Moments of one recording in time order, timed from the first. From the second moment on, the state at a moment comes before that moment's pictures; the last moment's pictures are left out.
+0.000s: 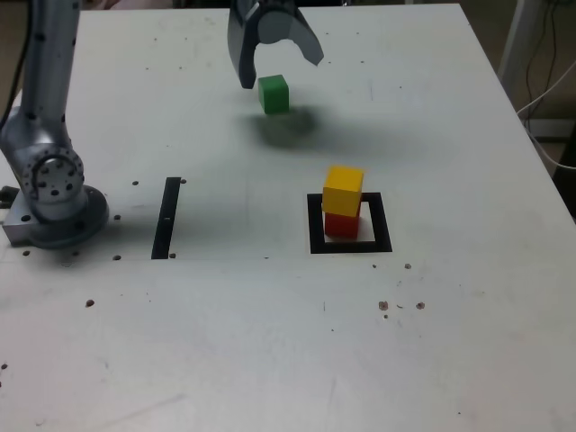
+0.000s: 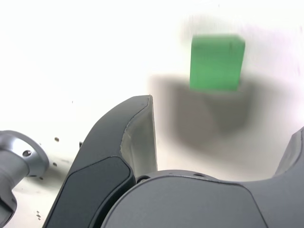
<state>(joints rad) 0.63 2.01 -1.60 1.33 0.14 0.35</state>
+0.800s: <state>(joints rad) 0.70 2.17 -1.61 1.28 0.13 0.38</state>
